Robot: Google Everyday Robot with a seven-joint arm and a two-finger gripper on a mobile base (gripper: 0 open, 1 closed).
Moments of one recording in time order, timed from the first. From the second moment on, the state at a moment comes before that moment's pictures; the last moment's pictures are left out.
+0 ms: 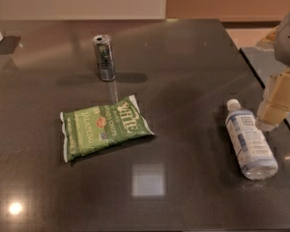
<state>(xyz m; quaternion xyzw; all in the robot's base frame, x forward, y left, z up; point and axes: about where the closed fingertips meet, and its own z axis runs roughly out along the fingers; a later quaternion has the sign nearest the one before) 0.438 -0.217 0.976 -0.60 0.78 -0.03 0.16</state>
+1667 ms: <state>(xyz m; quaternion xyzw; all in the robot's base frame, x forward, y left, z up) 0.450 -0.227 0.924 -0.37 0.92 -0.01 0.08</state>
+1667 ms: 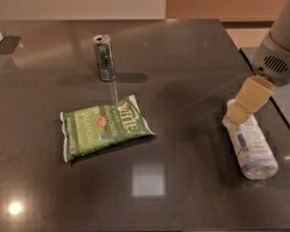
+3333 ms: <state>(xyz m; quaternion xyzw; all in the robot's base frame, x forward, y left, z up) 0.408 -0.235 0.843 -0.19 0.98 -0.01 -0.01</state>
